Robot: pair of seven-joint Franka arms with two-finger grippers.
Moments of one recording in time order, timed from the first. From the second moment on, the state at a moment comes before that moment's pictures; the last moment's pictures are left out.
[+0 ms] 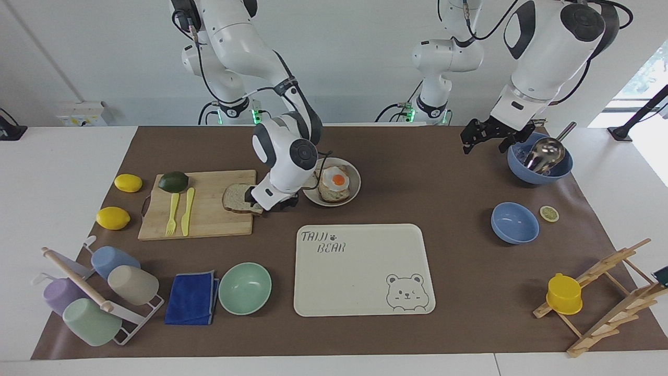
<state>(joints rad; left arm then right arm) -0.12 -0.01 -0.06 -1.67 -0.05 1.58 -0.15 0.43 0.39 0.02 -1.82 -0.33 1.82 0.54</state>
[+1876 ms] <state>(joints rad) -0.12 -0.01 -0.06 -1.67 -0.05 1.58 -0.15 0.60 0.34 0.18 -1.57 -0.30 1.61 0.60</state>
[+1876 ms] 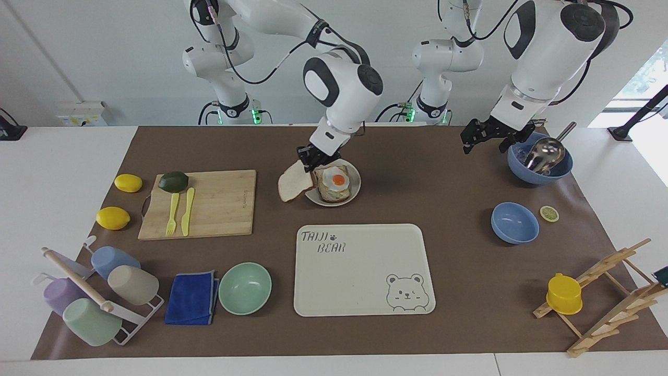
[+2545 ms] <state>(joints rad) -0.12 -0.01 -0.06 -1.67 -0.05 1.58 -0.15 0.67 0.39 0.18 -1.68 -0.26 1.80 0.74</state>
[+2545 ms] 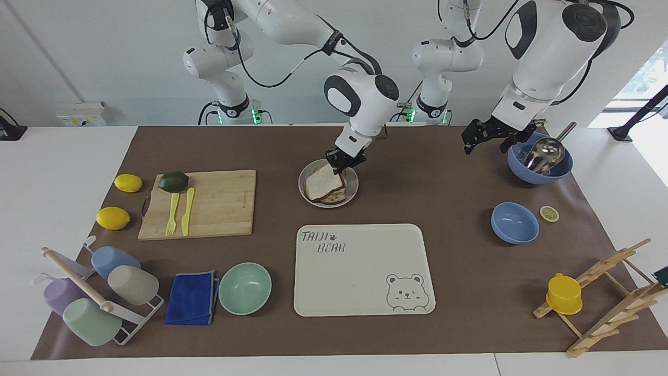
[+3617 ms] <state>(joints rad) -0.11 -0.02 -0.06 -1.71 -0.05 1.64 -0.17 0.27 0.15 0.16 -1.62 -0.10 1.68 0.50</state>
